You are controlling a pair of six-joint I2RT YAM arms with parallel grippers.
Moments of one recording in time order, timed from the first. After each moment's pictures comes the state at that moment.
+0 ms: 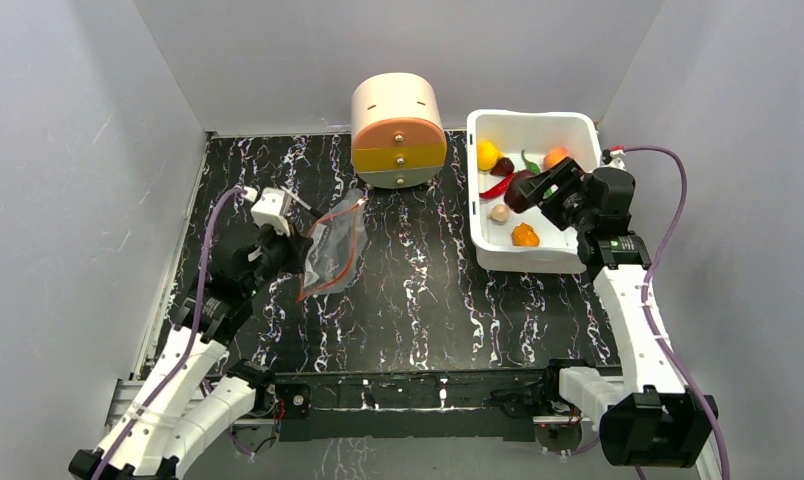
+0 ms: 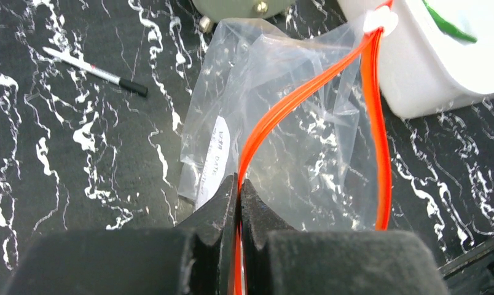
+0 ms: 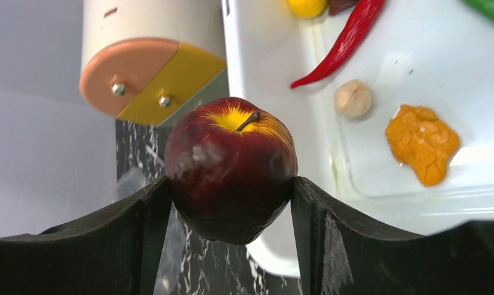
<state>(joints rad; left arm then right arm) -0.40 0.69 0.75 -0.44 0.03 -0.18 -0.05 1.04 0.95 -0.30 -0.21 0.74</state>
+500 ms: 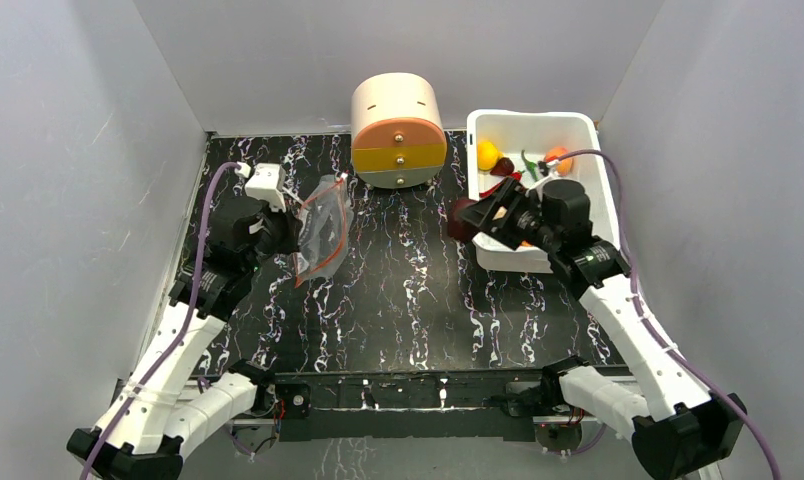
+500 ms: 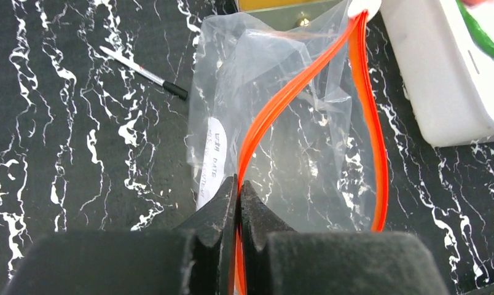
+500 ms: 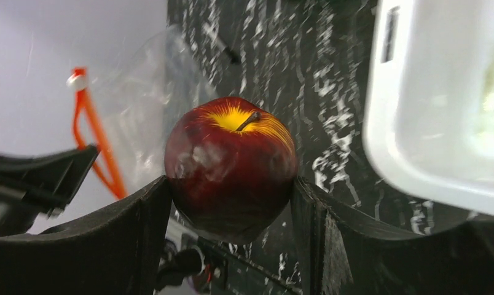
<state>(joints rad) -0.40 0.85 1.01 -0.60 -0.12 -0.19 0.27 0.96 0.95 -0.41 -0.28 0.83</state>
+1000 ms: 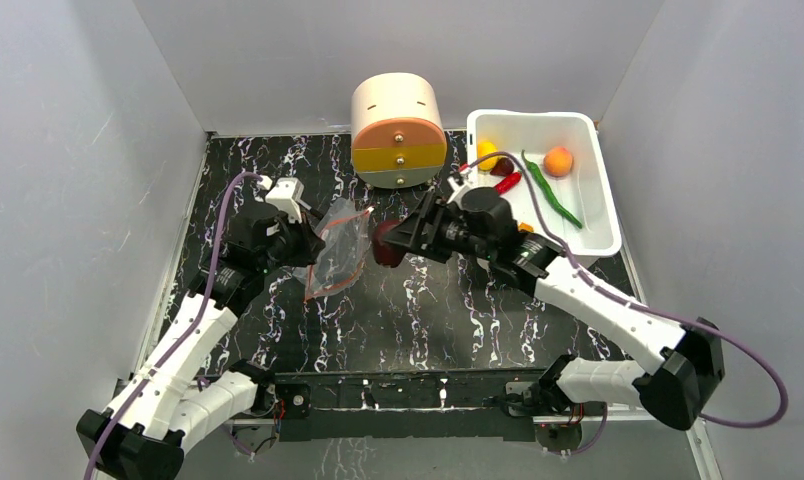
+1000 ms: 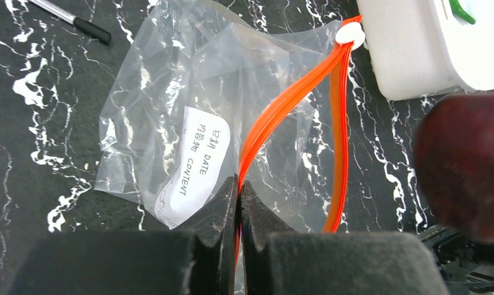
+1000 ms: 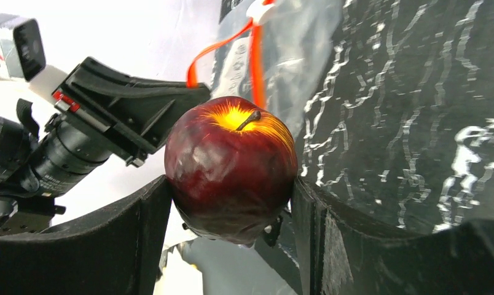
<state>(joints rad) -0.40 0.90 0.90 -0.57 0.07 -0.31 0.72 1.16 1.01 -0.22 -0.21 1.00</state>
